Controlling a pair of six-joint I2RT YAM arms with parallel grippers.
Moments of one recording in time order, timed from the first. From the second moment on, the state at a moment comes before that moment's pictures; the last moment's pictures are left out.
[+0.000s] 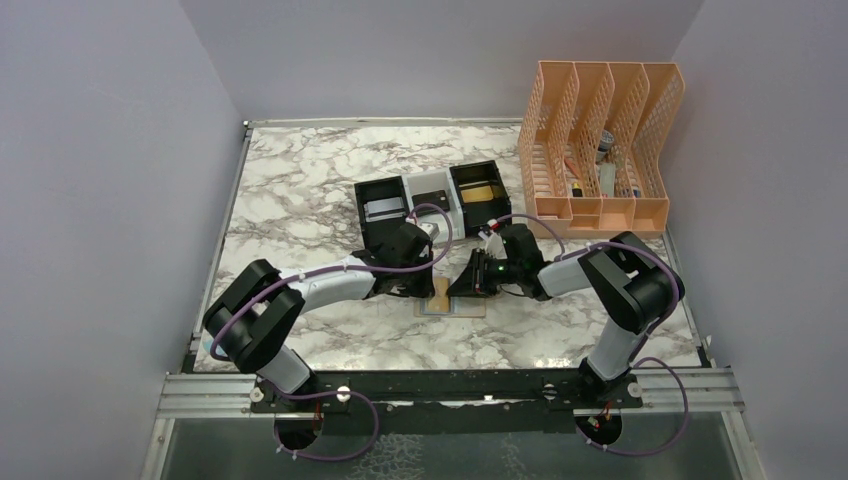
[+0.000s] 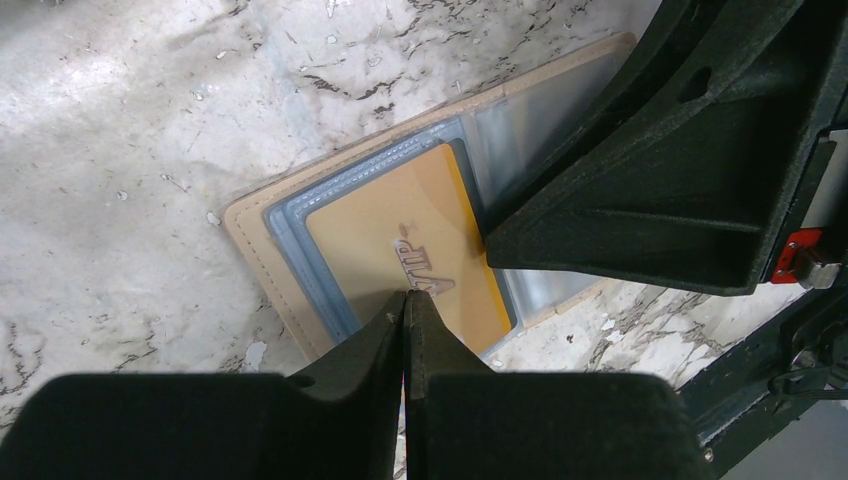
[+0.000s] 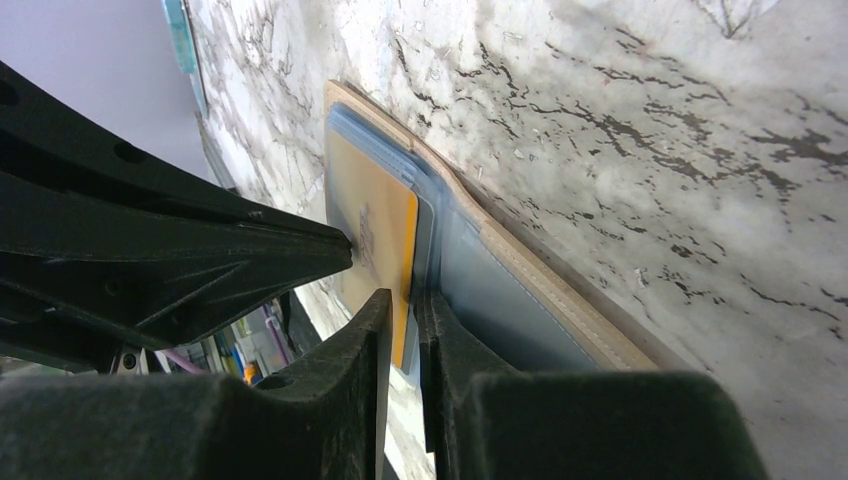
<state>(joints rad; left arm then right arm) -0.78 1.55 0.78 -0.14 0.12 -0.57 0.53 1.76 0.55 0.51 -0.68 0.83</state>
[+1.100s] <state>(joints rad) -0.80 1.55 0.80 -0.17 0.08 -0.57 0.56 1.72 0.58 0.41 -0.63 0.76</state>
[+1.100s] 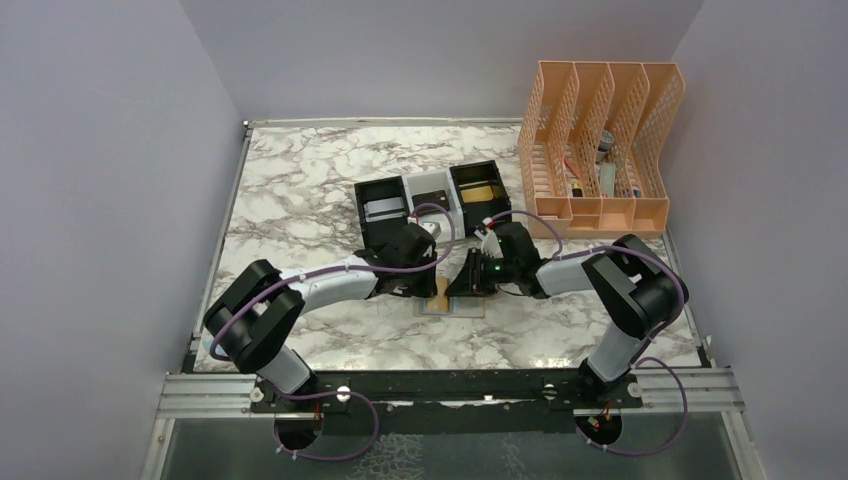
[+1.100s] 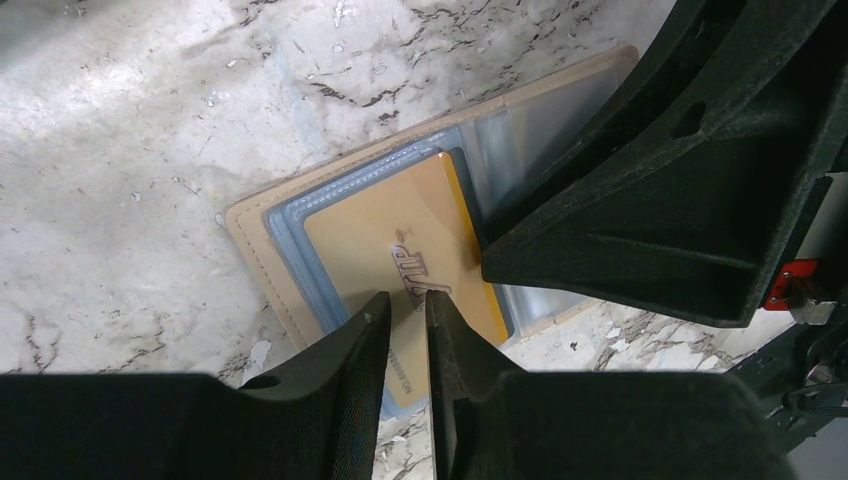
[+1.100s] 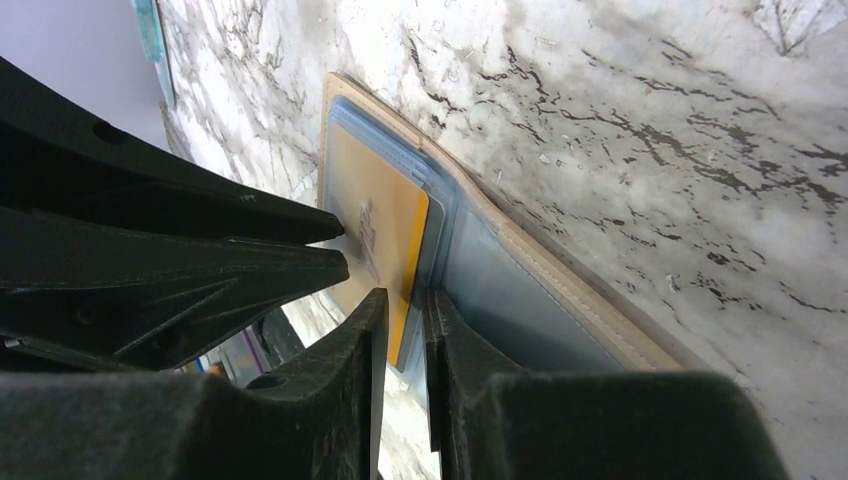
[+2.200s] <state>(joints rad) -0.82 1.53 0.80 -0.31 -0.05 -0.55 0.59 1.71 0.60 0.39 -0.59 0.77</state>
